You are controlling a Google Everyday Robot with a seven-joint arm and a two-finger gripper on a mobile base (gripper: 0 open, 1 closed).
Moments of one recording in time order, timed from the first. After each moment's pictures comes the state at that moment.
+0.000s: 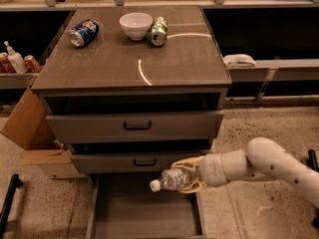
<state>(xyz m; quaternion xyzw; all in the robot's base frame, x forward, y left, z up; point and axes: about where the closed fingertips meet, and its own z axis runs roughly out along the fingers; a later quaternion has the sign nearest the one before) 0.458 -0.074 0.587 -0.77 0.40 0.18 0.46</state>
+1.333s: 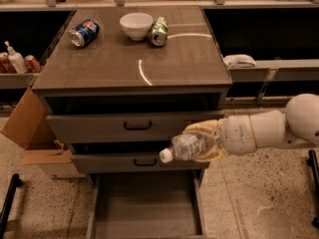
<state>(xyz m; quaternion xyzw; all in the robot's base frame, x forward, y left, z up) 0.467 -0.101 0.754 -0.79 0.33 0.11 0.50</state>
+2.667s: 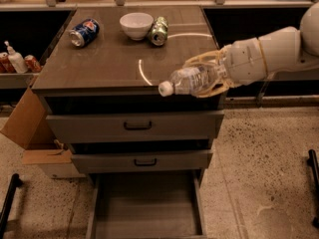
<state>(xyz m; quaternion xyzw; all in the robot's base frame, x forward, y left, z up) 0.550 -0.103 0.902 -0.80 0.30 0.08 0.51</state>
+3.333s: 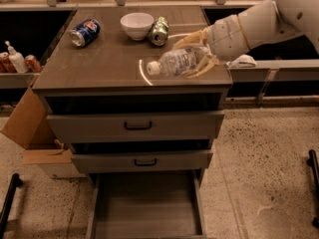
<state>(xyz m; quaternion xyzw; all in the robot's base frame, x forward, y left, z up) 0.602 -0.078 0.918 -0.81 0.35 0.10 0.46</state>
